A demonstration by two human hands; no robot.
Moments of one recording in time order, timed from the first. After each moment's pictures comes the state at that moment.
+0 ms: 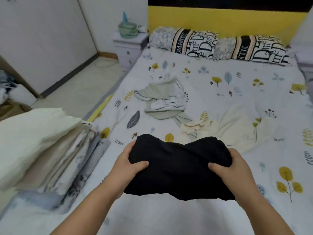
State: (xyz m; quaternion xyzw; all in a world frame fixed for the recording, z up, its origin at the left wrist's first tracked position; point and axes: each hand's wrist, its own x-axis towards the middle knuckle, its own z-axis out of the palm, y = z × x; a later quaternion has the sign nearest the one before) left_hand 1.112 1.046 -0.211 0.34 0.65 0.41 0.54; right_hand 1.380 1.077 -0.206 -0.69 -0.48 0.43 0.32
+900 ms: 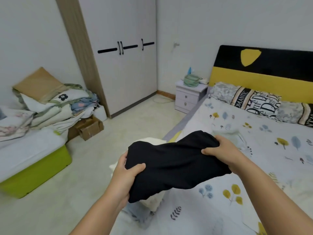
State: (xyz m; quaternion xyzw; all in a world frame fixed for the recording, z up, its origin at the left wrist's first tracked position) left_hand 0.846 0.905 -0.060 0.18 0.61 0.65 0.42; right_hand 1.065 1.087 -0.023 -0.52 -0.64 0.51 0.23
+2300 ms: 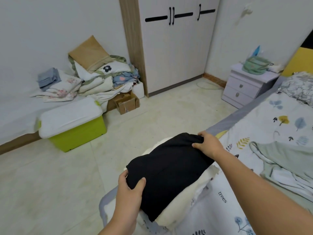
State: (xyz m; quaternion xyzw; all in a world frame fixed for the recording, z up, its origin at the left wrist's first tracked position) left_hand 0.804 0.944 -0.142 -0.04 0.73 0.64 0.26; right_hand 0.847 1.222 -0.163 -0.43 -0.84 0.34 0.03
